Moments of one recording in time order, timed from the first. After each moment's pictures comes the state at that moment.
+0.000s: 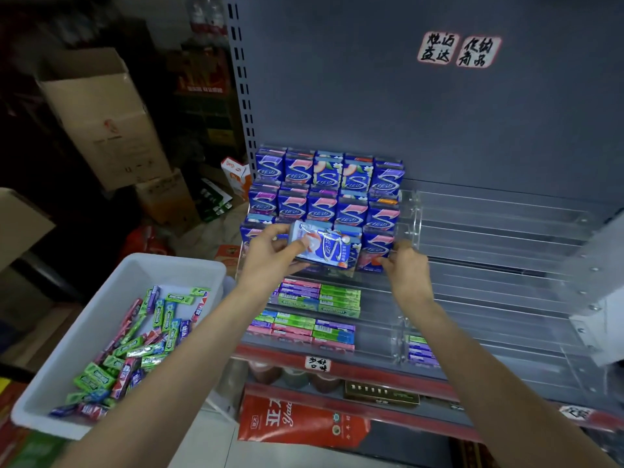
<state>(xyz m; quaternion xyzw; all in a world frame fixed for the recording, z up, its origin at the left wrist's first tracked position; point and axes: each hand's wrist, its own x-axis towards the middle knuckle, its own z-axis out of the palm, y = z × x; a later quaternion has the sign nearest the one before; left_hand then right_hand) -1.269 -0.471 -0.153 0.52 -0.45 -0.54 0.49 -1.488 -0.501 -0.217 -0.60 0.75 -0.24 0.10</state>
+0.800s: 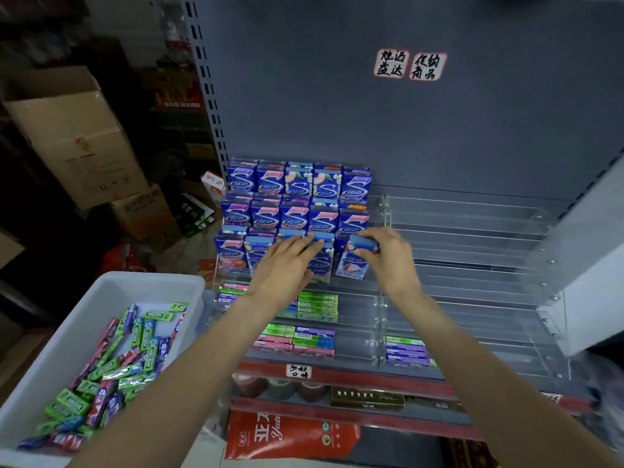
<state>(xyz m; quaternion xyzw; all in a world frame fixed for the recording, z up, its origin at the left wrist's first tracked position) -1.304 -0.496 -0.184 0.51 -0.86 -0.01 0.07 -1.501 -0.486 -0.177 -0.67 0.64 -0.35 0.10</state>
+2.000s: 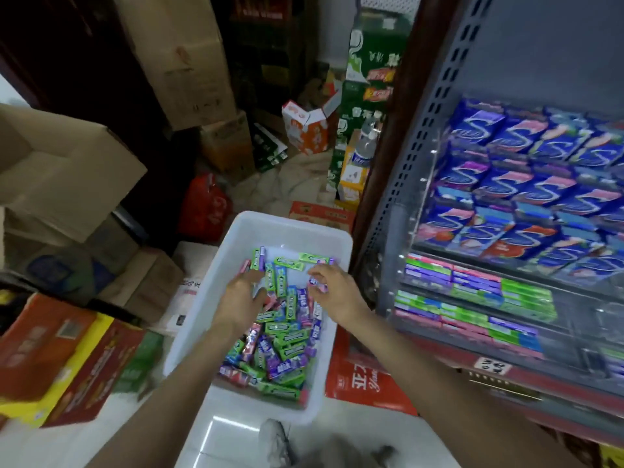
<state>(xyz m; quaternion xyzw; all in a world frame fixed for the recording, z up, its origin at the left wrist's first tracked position) -0.940 -0.467 -0.321 0.74 -0.58 -0.30 0.18 -1.128 -0.495 -0.301 -0.72 0.56 -0.14 0.38</state>
